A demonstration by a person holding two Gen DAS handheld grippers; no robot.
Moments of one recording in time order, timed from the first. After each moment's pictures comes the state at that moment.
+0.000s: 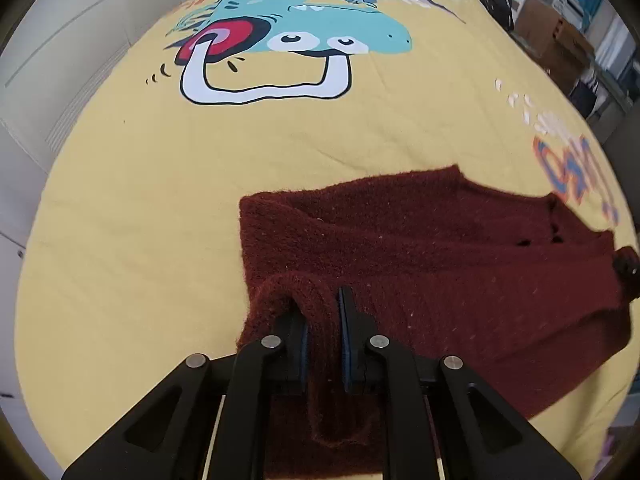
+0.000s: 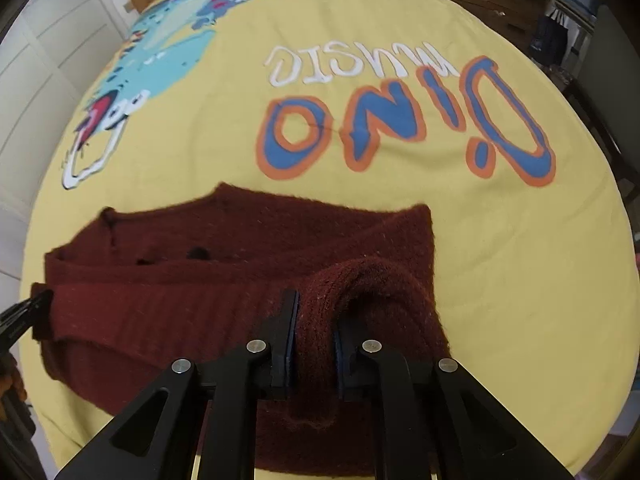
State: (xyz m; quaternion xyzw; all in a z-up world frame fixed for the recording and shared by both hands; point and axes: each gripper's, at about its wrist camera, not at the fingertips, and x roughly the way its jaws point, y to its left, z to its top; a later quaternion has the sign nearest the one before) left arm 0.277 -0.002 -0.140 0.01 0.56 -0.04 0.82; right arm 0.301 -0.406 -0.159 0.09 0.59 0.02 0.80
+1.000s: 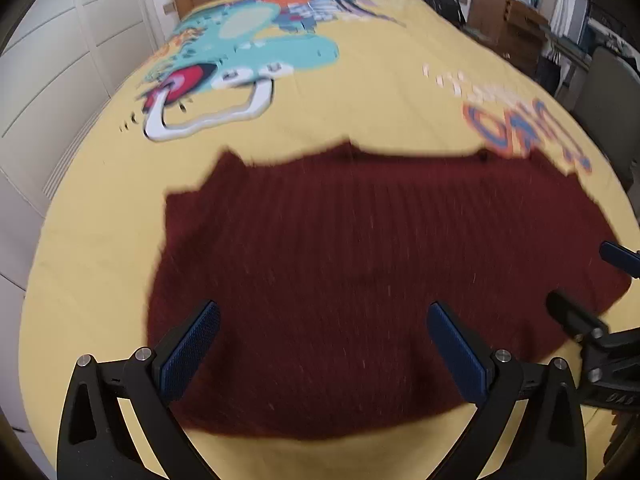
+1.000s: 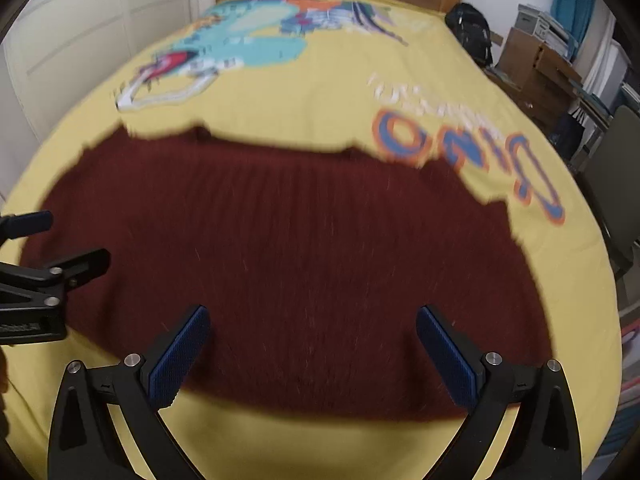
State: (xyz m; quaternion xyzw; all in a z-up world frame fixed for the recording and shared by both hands) left arm 0.196 -0.072 -0.141 0.06 0.52 -0.07 0.85; right arm 0.210 -0.284 -0.174 -0.04 0.51 0.05 0.86
